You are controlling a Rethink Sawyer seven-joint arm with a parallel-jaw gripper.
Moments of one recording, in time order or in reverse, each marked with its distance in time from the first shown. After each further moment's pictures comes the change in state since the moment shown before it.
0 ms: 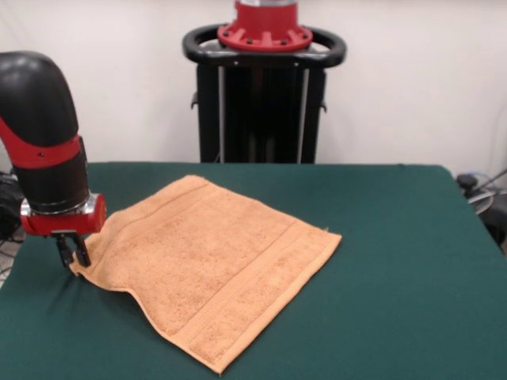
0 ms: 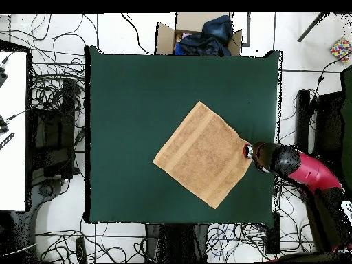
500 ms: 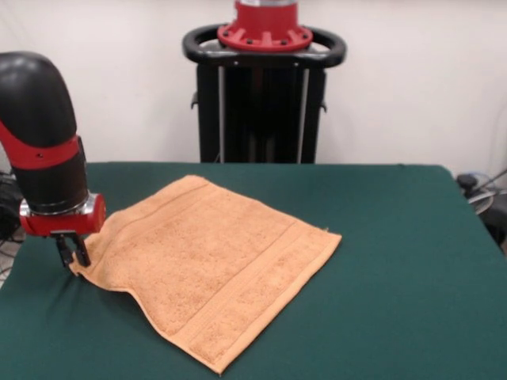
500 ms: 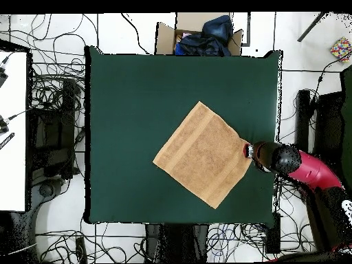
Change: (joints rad) arm 0.000 0.002 0.003 -0.010 0.000 0.020 0.000
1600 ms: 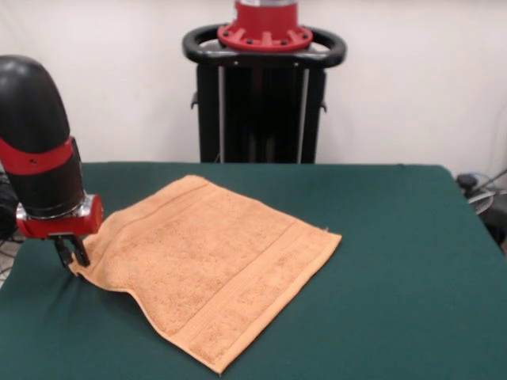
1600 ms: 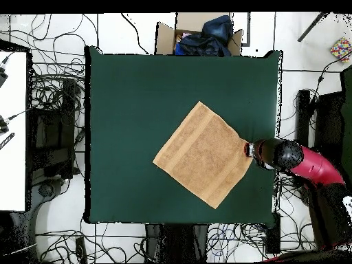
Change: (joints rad) arm -0.003 0.014 0.026 -0.047 -0.018 0.097 0.000
